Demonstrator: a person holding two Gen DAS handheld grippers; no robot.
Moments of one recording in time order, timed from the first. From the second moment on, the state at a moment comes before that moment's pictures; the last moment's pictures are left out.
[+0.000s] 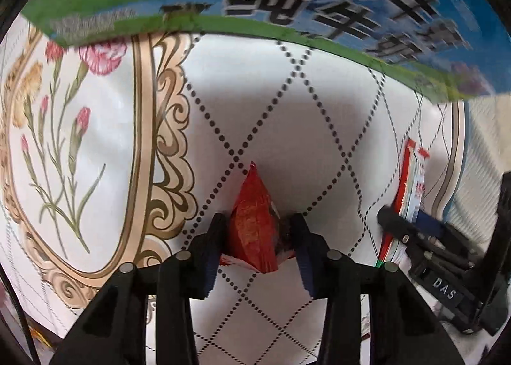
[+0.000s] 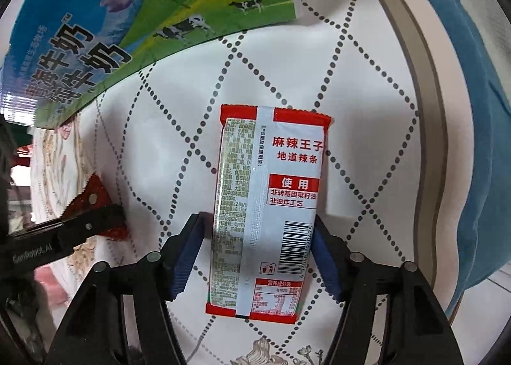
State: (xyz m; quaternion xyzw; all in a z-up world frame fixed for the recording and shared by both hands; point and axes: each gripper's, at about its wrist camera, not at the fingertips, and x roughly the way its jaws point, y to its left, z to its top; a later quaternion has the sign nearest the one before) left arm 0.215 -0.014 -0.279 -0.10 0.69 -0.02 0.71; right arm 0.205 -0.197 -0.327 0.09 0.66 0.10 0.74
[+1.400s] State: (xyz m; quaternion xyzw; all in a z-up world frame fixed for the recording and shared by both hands) left arm 0.340 0.056 -0.178 -0.08 0.67 -0.01 0.74; right arm 0.399 -0.147 -0.173 0.06 0.58 0.15 0.80
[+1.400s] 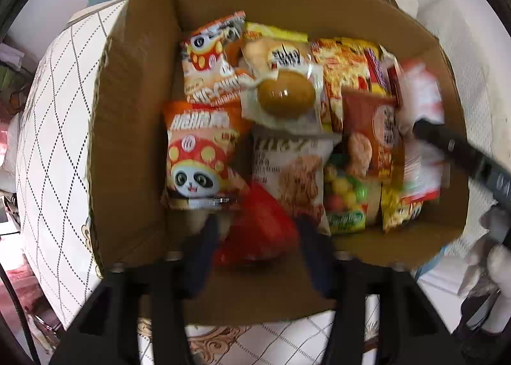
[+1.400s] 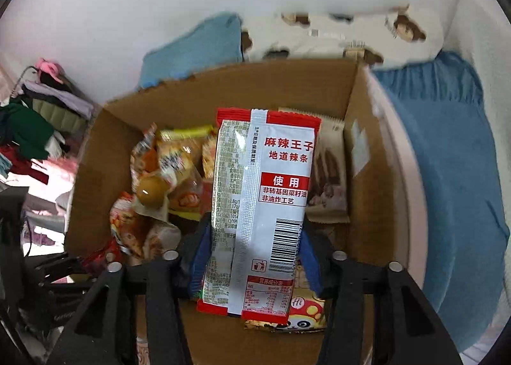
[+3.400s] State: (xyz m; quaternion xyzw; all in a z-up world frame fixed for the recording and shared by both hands) left arm 0.168 0.018 0.001 -0.04 0.42 0.03 0.91; right arm 0.163 -0.182 0.011 0.01 0.40 0.10 0.91
